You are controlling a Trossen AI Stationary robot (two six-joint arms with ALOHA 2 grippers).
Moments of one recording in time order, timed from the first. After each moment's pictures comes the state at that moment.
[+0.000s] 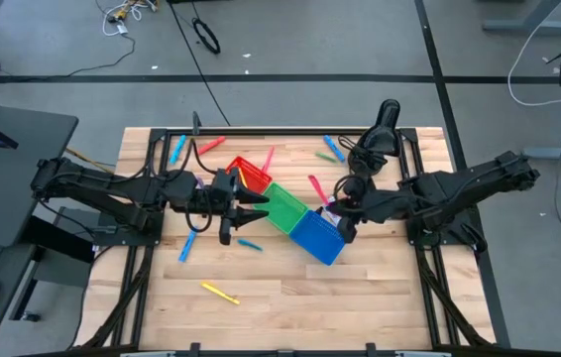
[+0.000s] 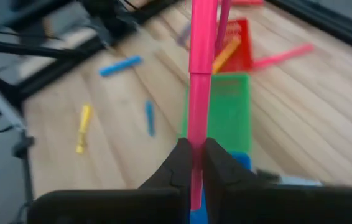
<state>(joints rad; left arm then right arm) -0.17 1.16 0.96 0.20 -0.14 -0.30 0.30 1.21 1.20 -0.71 0.44 0.73</state>
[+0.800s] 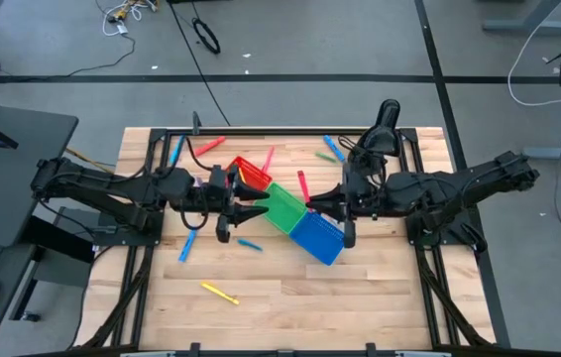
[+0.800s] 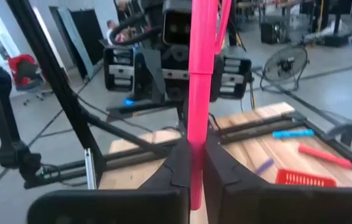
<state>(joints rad) -0.16 1.16 0.97 0.30 -0.14 -0.30 0.30 1.21 1.20 -0.10 0.34 0.25</state>
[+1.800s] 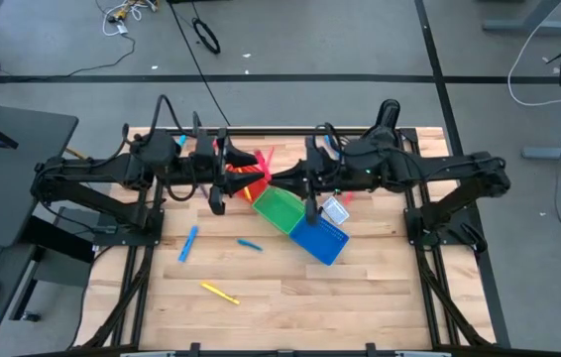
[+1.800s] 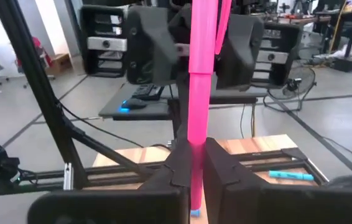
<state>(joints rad) -0.05 1.17 1.27 0.04 -0.09 -0.17 0.10 1.50 1.59 -0.20 0.09 0.10</state>
